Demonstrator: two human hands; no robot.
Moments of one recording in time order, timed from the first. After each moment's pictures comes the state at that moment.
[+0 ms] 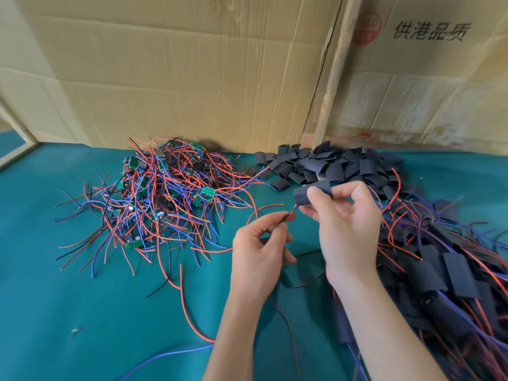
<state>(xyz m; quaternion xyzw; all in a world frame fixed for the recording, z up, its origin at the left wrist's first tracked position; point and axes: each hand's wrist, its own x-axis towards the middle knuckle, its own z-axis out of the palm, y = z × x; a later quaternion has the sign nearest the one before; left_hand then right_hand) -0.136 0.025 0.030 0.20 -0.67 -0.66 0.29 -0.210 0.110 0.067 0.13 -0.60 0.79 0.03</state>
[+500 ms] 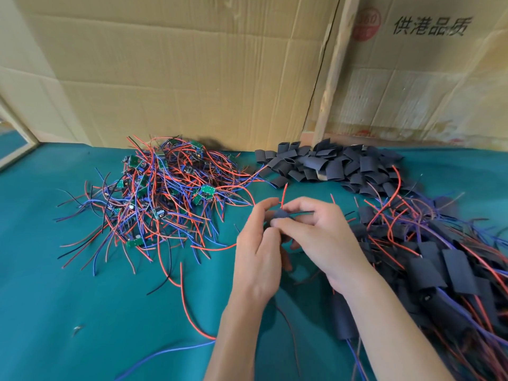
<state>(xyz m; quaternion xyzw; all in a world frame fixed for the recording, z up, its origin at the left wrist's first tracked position) -0.135 0.027 0.028 0.16 -0.68 -0.66 0.29 -0.205 0.114 0.063 0.23 -0.73 0.61 -0.19</state>
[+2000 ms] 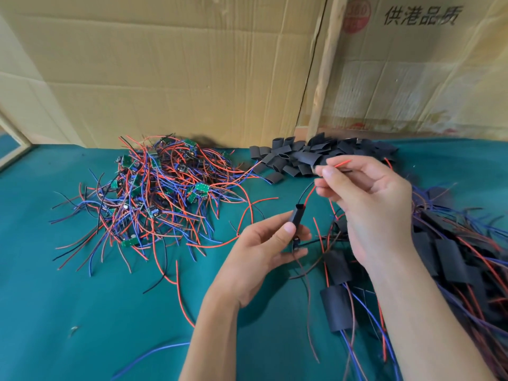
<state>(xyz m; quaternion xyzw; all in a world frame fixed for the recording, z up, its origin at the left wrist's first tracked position) -0.130 0.017 0.024 0.06 -0.54 -0.83 0.10 -0.231 0.145 0.088 0.22 -0.55 0.80 0.00</state>
